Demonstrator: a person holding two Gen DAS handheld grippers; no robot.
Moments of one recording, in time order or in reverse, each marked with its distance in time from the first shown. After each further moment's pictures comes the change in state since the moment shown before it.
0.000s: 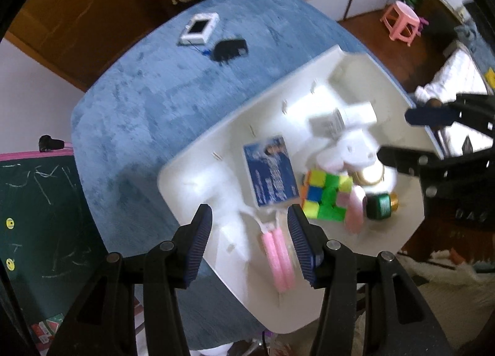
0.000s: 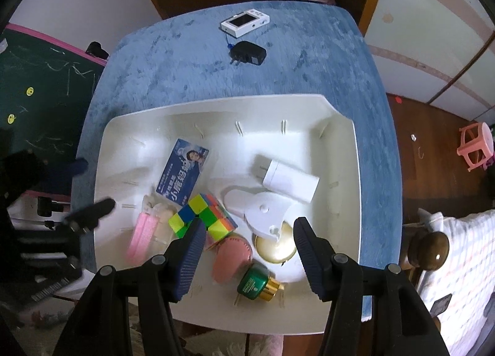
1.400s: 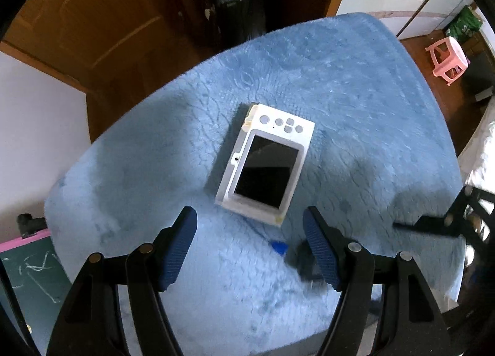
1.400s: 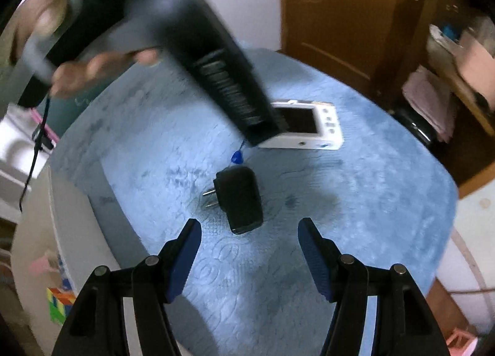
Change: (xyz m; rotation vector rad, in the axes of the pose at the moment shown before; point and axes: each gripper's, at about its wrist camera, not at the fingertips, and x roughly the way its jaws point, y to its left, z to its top) left arm 0.168 0.111 0.277 -0.120 0.130 -0.019; right arm 0.126 -0.019 0.208 -0.725 -0.154 0.202
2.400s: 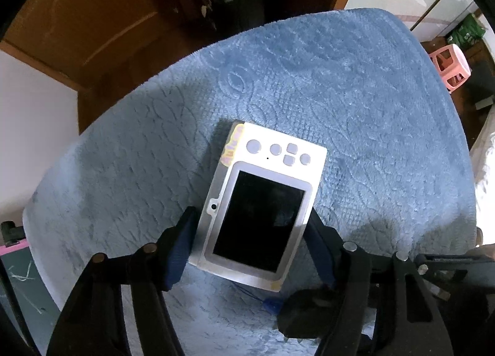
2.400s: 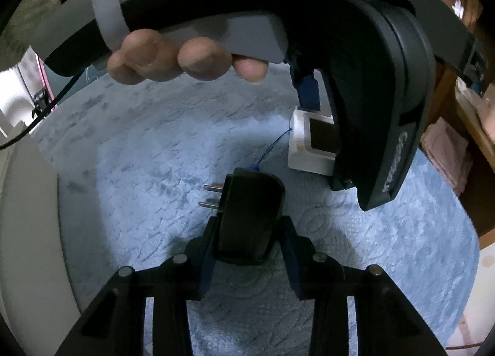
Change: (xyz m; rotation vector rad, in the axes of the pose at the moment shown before) left arm 0.040 -0.002 0.015 -0.021 -0.025 -0.010; right arm 0.053 0.024 -0.001 -0.181 -0.141 -0.034
